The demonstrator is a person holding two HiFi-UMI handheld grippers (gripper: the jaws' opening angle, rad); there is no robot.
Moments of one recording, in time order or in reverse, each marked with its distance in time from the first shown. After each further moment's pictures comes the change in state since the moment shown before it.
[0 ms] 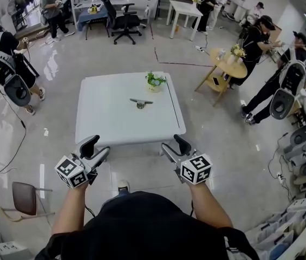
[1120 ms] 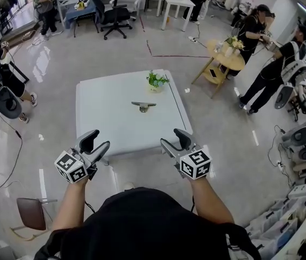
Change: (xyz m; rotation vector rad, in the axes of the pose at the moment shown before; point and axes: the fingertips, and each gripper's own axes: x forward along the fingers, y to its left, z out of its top) left arm 0.029 0.122 0.004 -0.032 0.023 -0.095; right arm 0.101 -0.009 0.015 -0.008 0.042 -0.086
